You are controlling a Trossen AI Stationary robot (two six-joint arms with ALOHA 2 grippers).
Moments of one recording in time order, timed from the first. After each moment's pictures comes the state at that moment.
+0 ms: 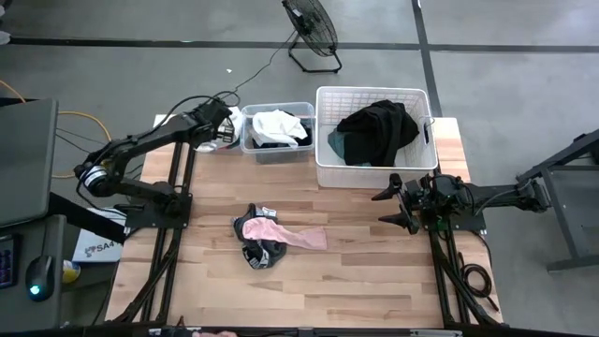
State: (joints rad) left arm 0.84 1.26 0.86 -0.70 -0.58 -0.48; right arm 0.01 0.14 0.01 0.11 -0.18 0.26
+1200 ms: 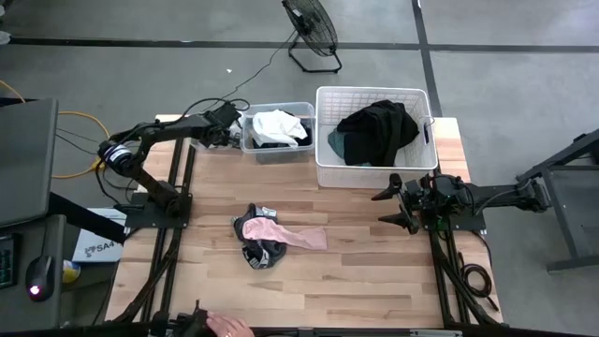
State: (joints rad) left arm 0.91 1.53 0.82 -0.48 -0.42 -0.41; right arm 0.01 0.14 0.01 0.11 -0.18 0.26
